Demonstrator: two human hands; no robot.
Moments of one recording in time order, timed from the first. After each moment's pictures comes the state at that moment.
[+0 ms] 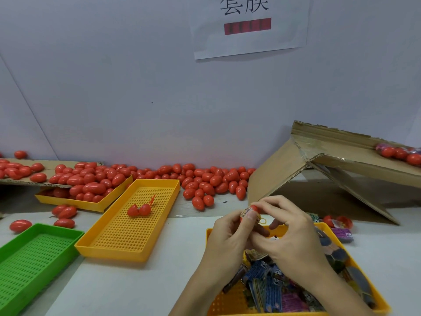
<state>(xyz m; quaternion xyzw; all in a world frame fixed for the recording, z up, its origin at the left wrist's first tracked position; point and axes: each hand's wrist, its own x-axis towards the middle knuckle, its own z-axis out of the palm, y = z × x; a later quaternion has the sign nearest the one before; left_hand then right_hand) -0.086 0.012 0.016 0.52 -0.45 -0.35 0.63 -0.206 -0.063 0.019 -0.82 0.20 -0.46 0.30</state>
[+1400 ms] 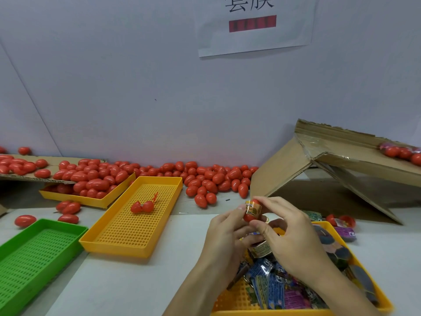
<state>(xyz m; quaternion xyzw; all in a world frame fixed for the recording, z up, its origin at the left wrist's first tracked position) -0.084 0.009 0.019 0.43 -0.23 -0.48 0.73 -0.202 -0.066 0.015 -0.82 0.23 -0.41 0.34</state>
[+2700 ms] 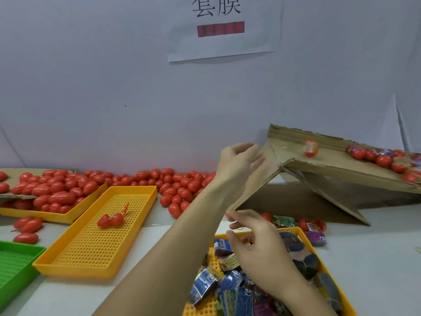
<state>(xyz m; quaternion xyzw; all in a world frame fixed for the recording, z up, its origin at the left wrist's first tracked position) -0.092 -0.126 0.100 0.48 -0.36 -0.41 0.68 -0.205 -0.081 0.002 -0.80 0.28 -0.35 0.39</state>
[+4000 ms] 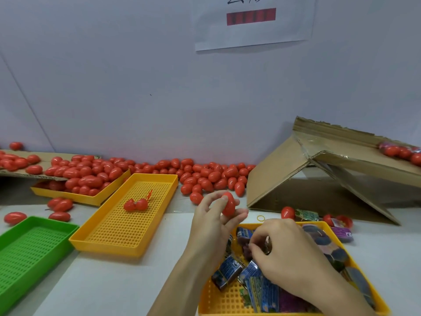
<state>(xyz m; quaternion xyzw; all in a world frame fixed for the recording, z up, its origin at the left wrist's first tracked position) -0.069 -0.003 0.025 0.44 -0.17 -0.40 0.78 -0.211 -0.056 0.025 -0.91 0.33 -0.19 0.16</state>
